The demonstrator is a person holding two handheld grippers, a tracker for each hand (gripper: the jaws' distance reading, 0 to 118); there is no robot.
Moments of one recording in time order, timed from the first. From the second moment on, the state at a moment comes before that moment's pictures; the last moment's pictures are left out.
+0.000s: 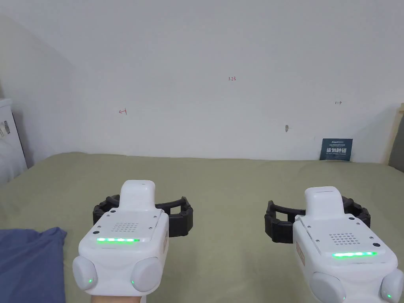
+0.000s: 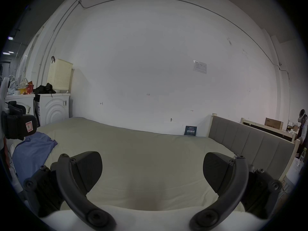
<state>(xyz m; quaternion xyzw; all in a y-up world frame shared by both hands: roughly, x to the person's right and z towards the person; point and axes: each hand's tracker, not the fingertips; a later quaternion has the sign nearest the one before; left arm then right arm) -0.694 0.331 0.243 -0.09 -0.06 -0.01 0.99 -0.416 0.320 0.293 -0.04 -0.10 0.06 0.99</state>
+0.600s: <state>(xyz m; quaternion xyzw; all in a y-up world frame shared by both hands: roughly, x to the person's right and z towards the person) -0.695 0.334 0.244 -0.09 -0.06 -0.01 0.99 -0.417 0.321 0.293 -0.04 -0.10 0.06 0.99</state>
